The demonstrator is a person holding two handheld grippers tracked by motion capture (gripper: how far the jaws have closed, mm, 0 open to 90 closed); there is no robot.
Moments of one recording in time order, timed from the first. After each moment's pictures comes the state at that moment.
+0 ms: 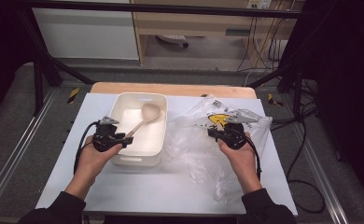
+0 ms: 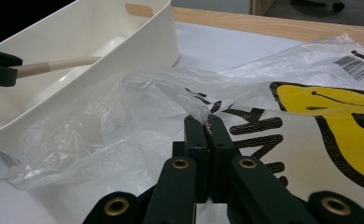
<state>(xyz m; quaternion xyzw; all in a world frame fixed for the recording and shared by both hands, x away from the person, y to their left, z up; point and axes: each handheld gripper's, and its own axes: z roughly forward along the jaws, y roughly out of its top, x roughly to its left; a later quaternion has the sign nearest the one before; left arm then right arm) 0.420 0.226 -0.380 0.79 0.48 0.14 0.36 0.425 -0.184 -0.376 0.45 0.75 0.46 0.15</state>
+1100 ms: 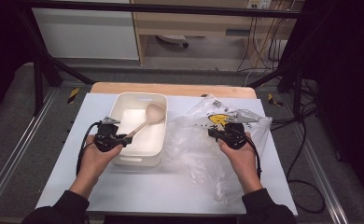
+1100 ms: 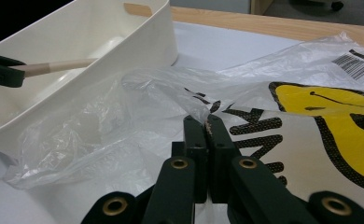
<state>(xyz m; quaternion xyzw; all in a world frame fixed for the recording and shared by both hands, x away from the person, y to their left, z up) 0.423 0.222 -0.383 0.79 0.49 0.14 0.35 0.425 -0.185 -0.376 0.45 0.75 0.46 0.15</state>
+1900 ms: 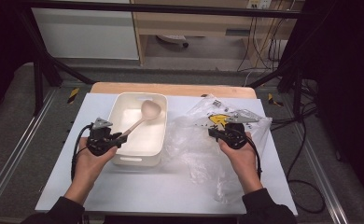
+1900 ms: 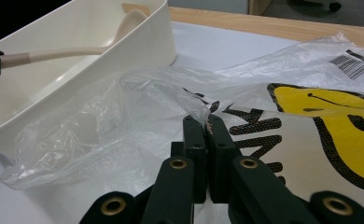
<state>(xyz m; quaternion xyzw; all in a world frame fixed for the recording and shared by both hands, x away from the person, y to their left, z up) 0.404 0.235 -0.374 0.76 0.49 0.18 0.39 0.425 -0.186 -0.376 0.45 0.75 0.46 0.16</state>
